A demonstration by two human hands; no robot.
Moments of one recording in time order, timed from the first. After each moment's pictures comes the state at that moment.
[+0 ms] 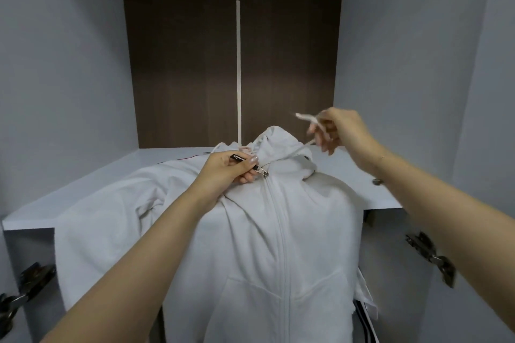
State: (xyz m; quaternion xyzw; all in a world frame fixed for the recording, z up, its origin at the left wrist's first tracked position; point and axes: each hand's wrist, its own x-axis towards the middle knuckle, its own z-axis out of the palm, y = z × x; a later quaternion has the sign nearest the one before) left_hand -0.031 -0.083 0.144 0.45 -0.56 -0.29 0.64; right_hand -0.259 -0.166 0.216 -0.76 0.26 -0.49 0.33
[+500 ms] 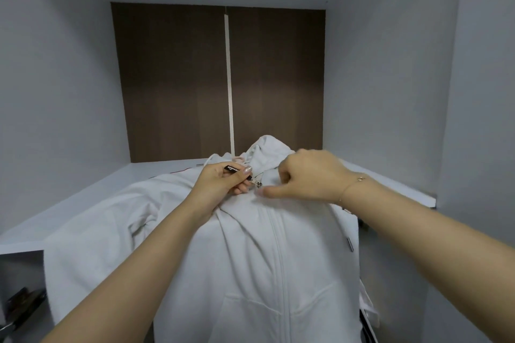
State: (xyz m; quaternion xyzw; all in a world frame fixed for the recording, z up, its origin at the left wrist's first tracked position) left_hand -0.029 -0.090 0.143 0.44 -0.56 -0.29 0.64; right_hand -0.230 -0.121 0.191 -0.89 0.35 -0.21 -0.19
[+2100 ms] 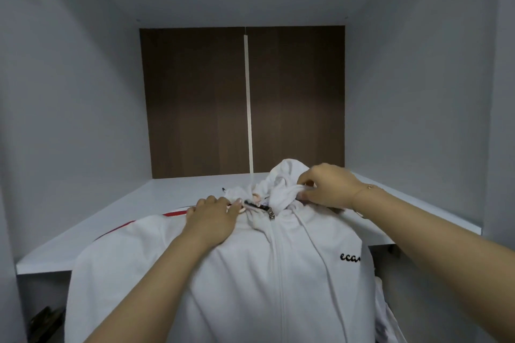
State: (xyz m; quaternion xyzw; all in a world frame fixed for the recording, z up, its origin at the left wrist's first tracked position) left_hand 0.012 -0.088 0.131 0.81 -0.54 0.08 0.21; right_hand -0.216 -0.191 0.194 -0.90 0.37 -0.19 -0.09
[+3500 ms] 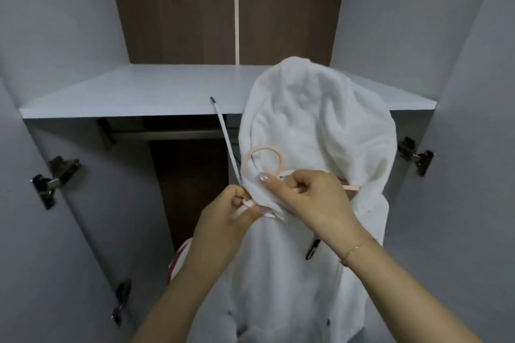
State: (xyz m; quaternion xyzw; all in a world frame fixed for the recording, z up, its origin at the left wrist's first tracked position) left_hand -0.094 0.096 -0.016 0.64 -0.52 -0.22 0.51; right_hand -0.243 0.021 0.015 -0.79 0.40 -0.42 0.18
